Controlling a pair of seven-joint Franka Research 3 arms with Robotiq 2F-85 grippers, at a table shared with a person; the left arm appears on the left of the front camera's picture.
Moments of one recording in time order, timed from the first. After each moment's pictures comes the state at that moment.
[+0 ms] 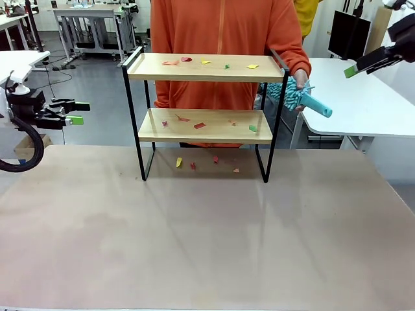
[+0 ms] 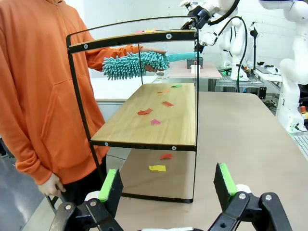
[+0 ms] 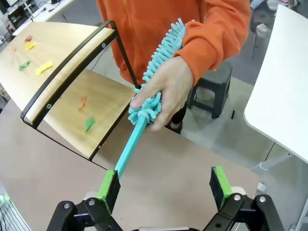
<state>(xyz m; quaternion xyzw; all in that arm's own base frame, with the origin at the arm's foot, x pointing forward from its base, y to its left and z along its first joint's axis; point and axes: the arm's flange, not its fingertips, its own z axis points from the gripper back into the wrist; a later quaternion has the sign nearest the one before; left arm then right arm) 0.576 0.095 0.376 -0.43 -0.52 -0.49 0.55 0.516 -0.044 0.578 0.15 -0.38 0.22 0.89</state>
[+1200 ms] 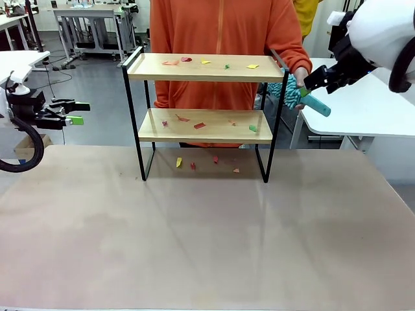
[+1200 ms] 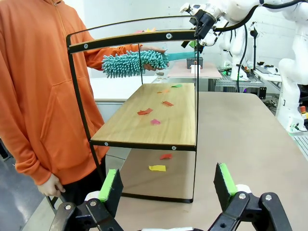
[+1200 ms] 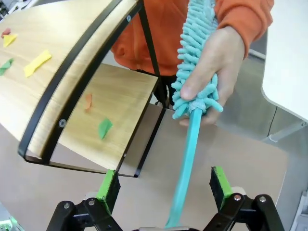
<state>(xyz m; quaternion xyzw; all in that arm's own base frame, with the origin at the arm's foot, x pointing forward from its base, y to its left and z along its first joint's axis) 0.576 0.095 0.375 -0.43 -0.52 -0.49 0.55 0.508 0.075 0.542 0.10 -0.33 0.16 0.93</state>
